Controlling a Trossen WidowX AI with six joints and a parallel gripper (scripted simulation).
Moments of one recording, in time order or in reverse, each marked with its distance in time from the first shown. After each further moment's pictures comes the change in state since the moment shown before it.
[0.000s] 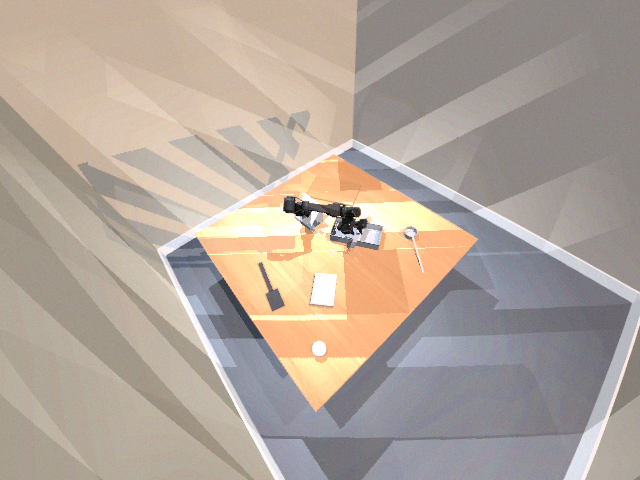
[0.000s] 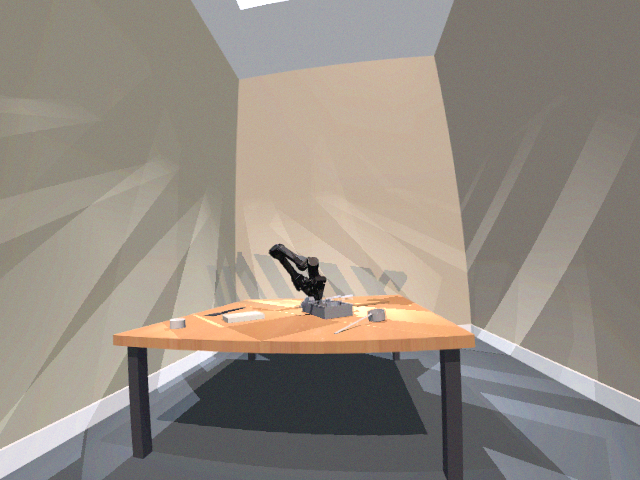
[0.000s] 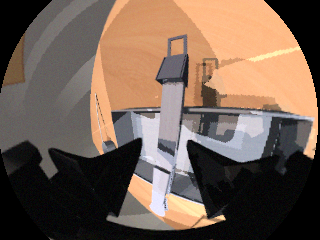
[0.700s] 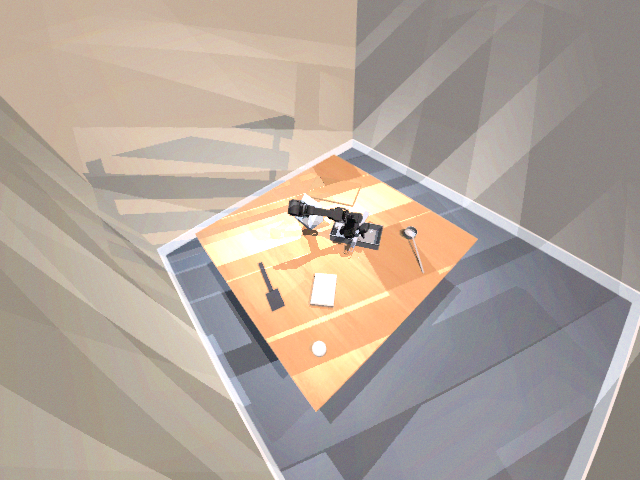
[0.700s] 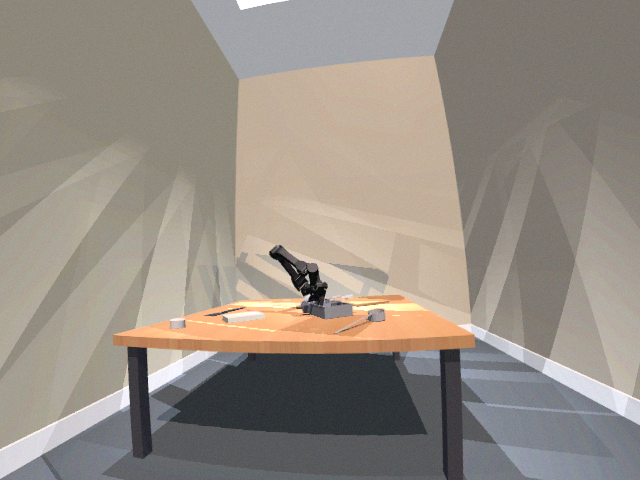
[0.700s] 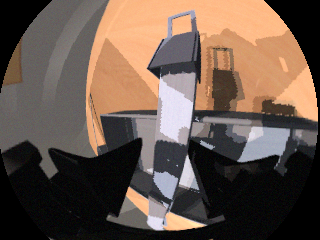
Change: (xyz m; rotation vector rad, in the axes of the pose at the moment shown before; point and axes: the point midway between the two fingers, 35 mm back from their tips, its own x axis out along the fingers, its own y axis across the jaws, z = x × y) arm 0.034 -0.002 0.001 -0.001 -0.004 0.001
